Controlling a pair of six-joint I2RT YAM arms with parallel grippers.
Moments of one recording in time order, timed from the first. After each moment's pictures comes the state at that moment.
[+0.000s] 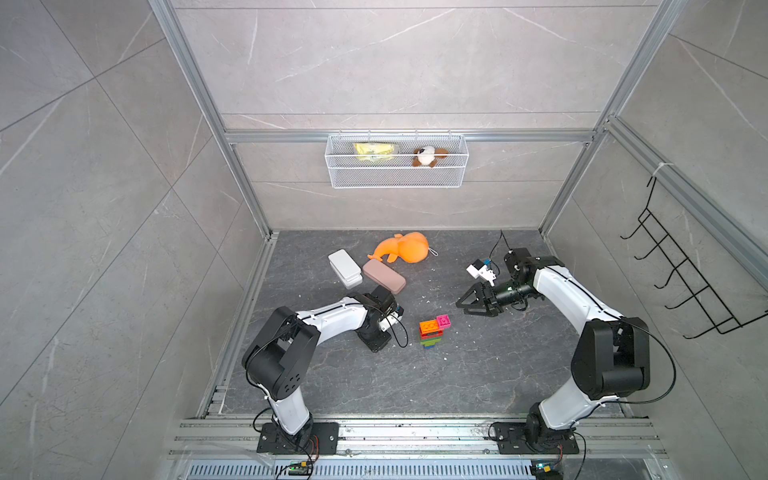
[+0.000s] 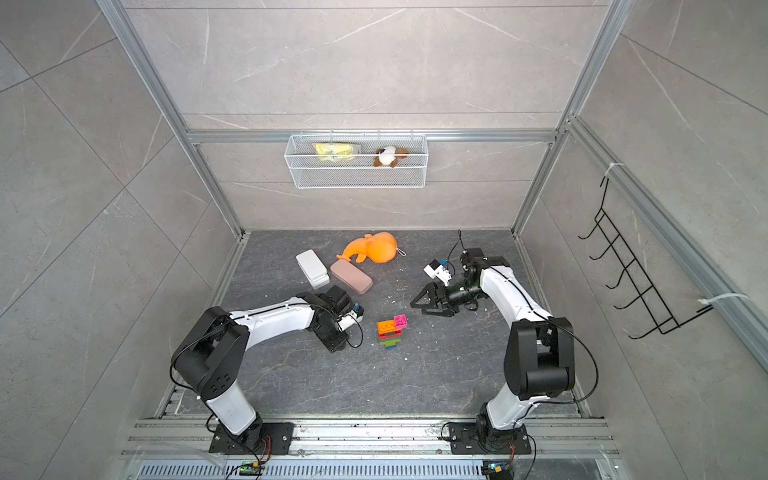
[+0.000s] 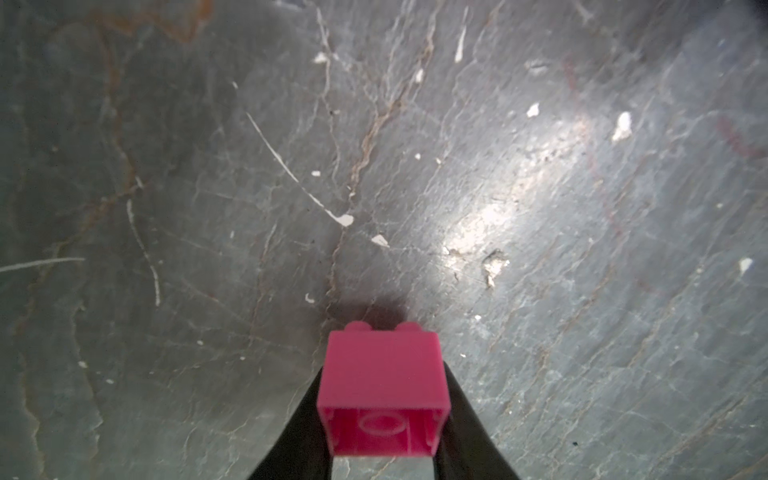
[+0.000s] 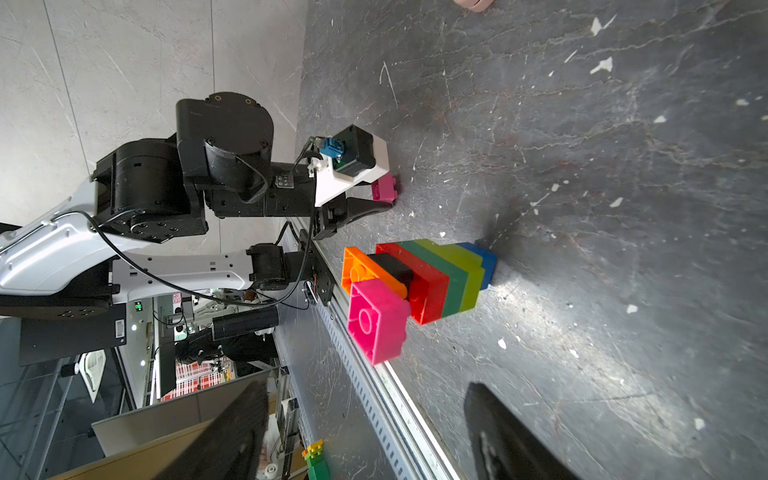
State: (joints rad) left arm -0.66 1.73 1.02 -0.71 0.09 0.21; right arm 0.08 1.65 1.29 -1.17 -1.04 -0.20
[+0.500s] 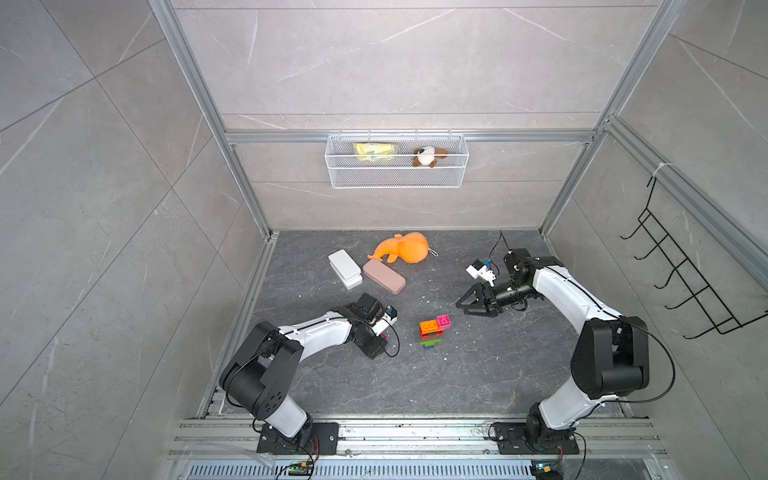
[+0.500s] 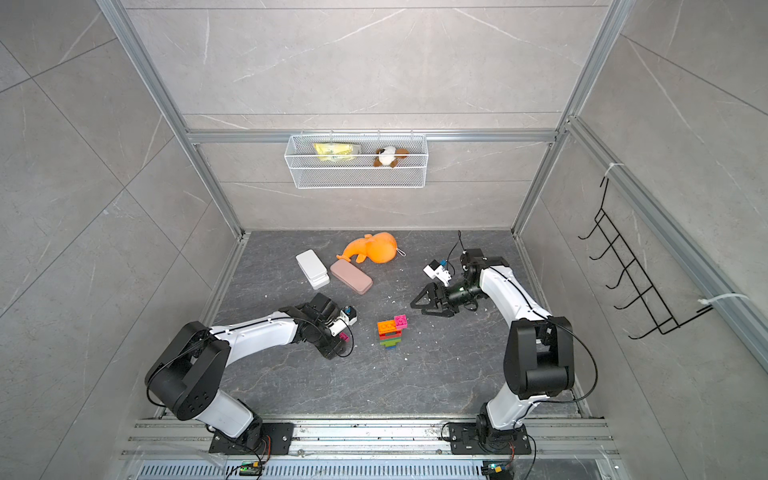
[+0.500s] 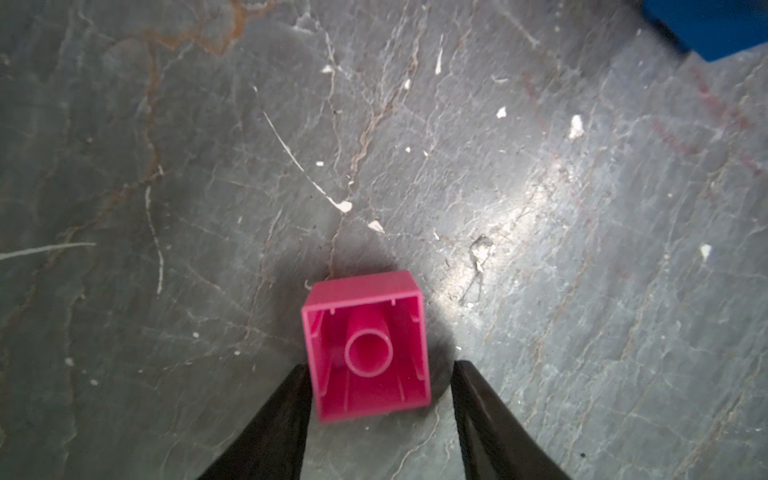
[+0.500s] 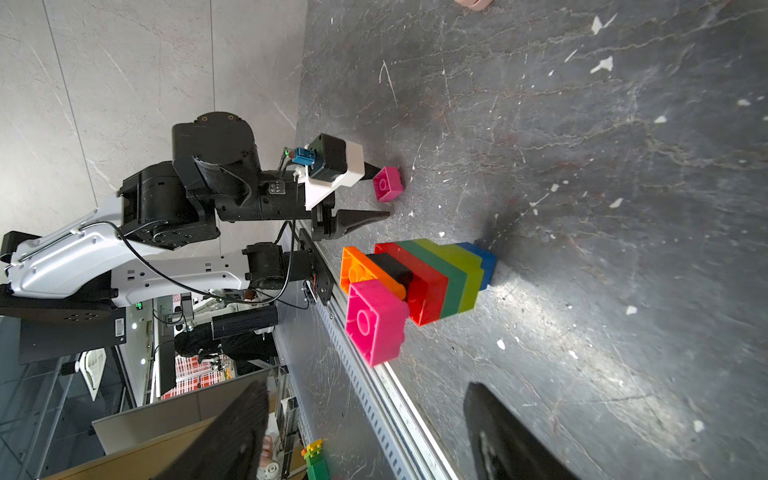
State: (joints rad) left arm -0.62 1.57 0.80 -0.46 0.17 0.23; right arm 0.08 1.66 1.29 -1.17 -1.04 -0.21
